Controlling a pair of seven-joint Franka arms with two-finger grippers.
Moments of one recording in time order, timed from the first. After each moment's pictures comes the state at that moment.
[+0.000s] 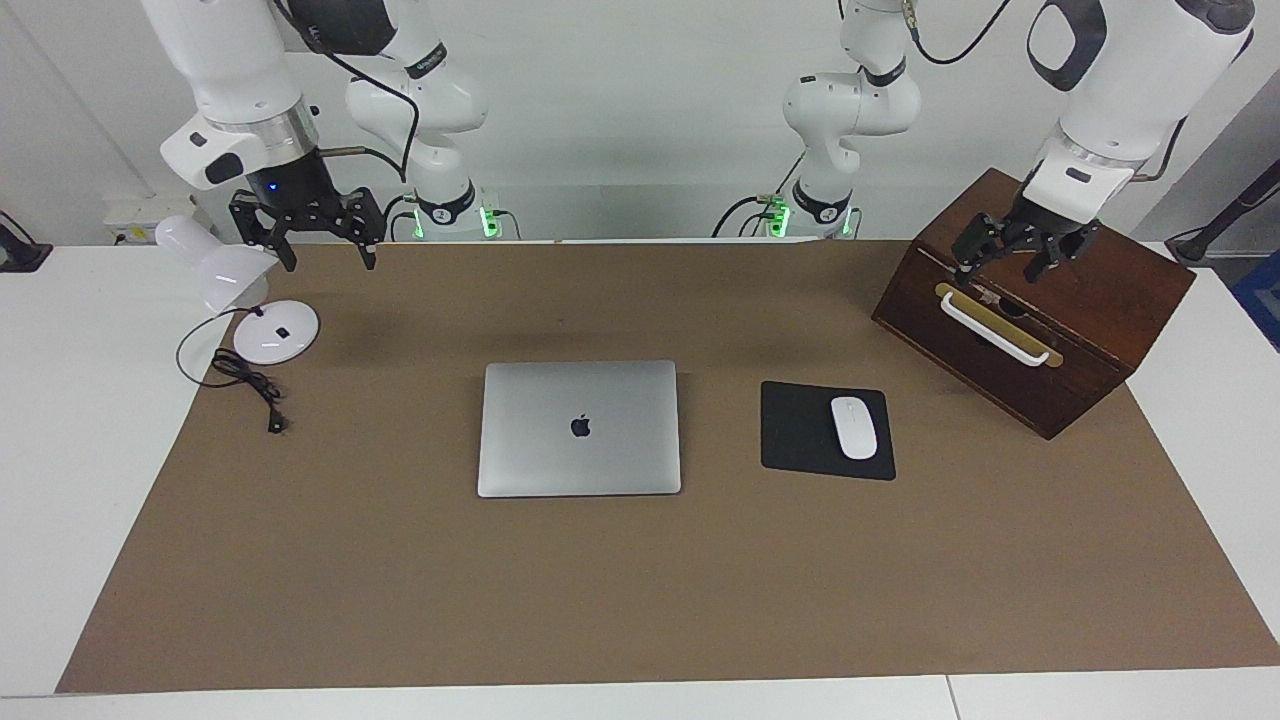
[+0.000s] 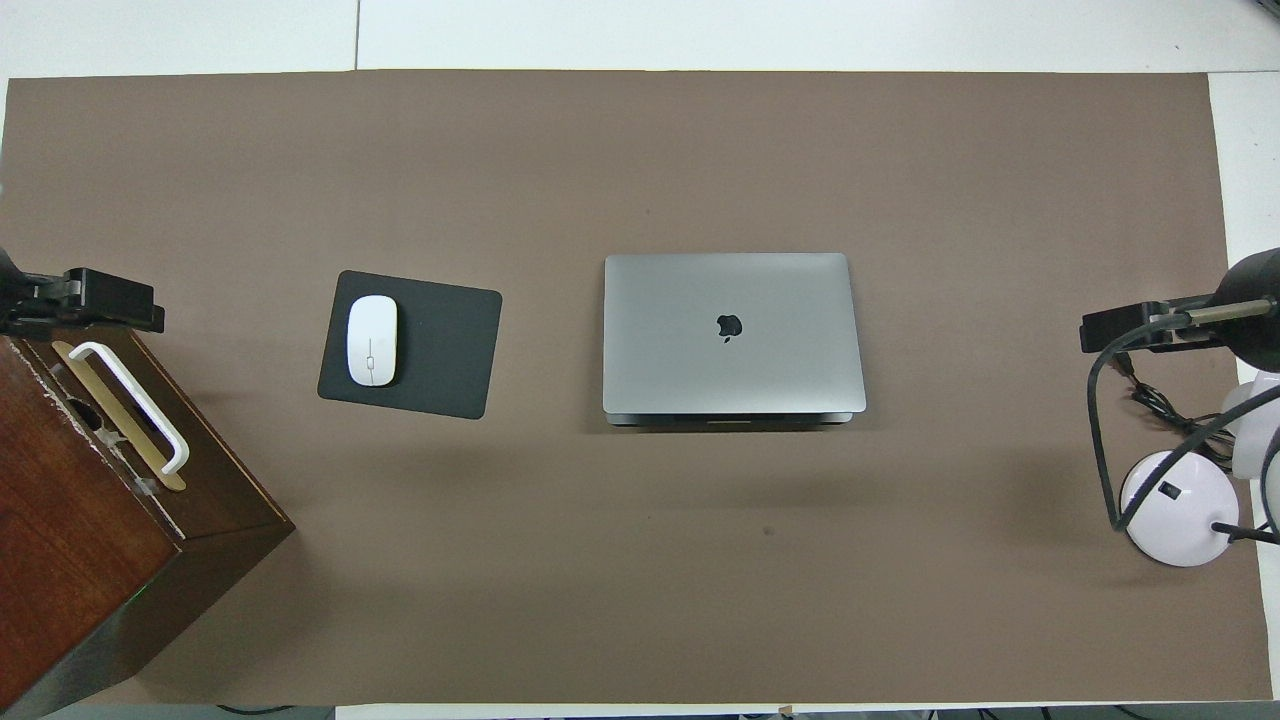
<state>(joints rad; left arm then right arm) -0.12 -0.04 0.09 -1.67 -0.02 1.62 -0.02 0.00 -0.14 0.03 -1.76 -0.03 1.66 0.01</state>
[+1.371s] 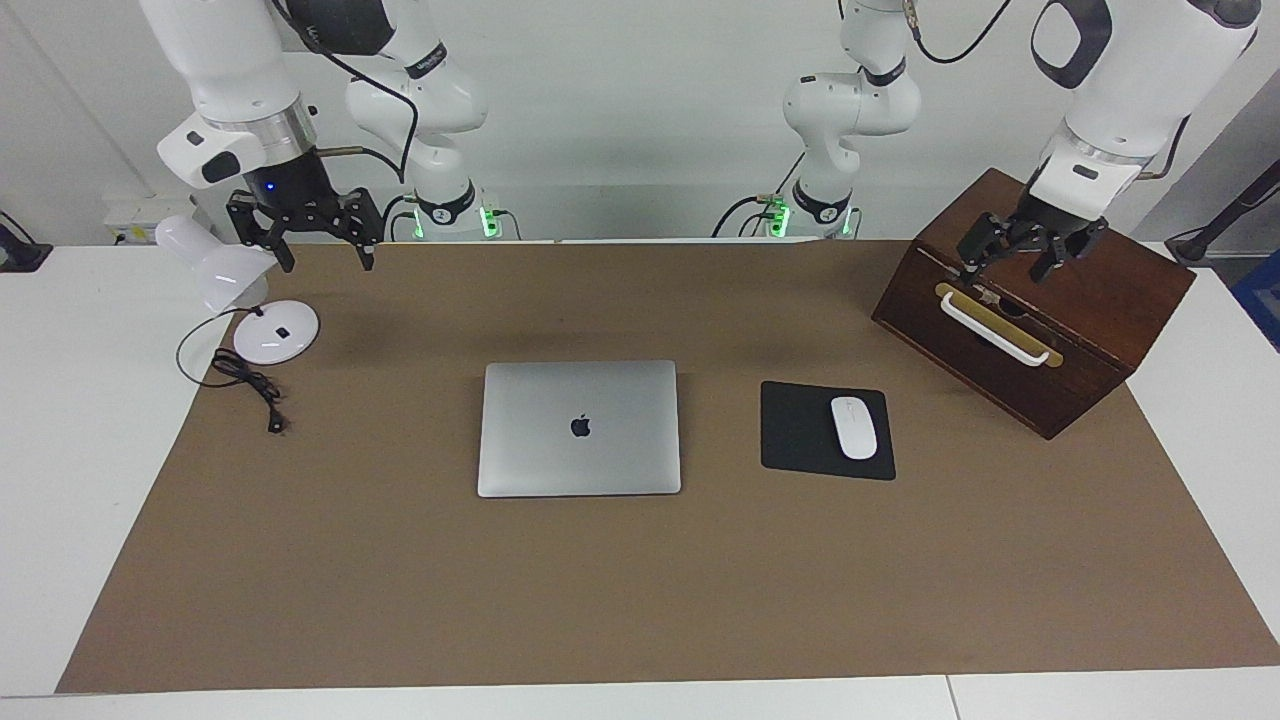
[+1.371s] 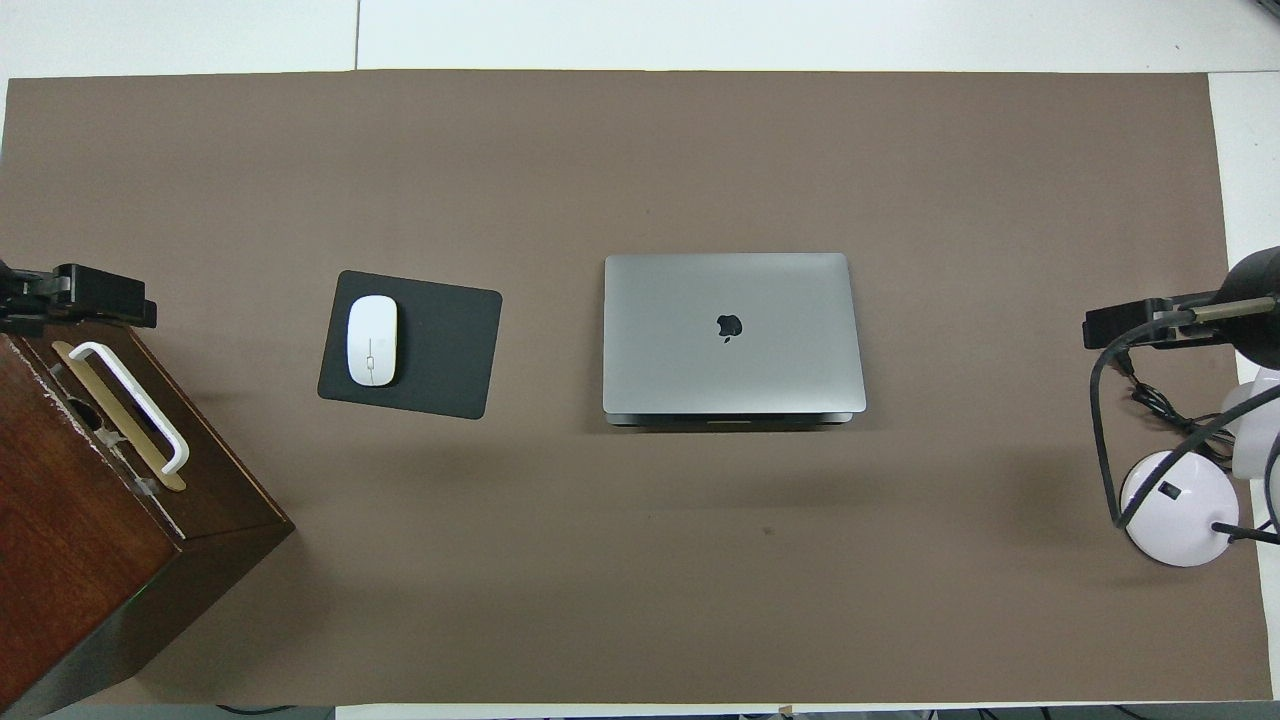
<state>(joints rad) -0.12 -0.05 0.10 -1.67 -0.02 1.63 -0.02 0.00 -0.14 0.03 -1.76 -0.03 1.67 0.01</state>
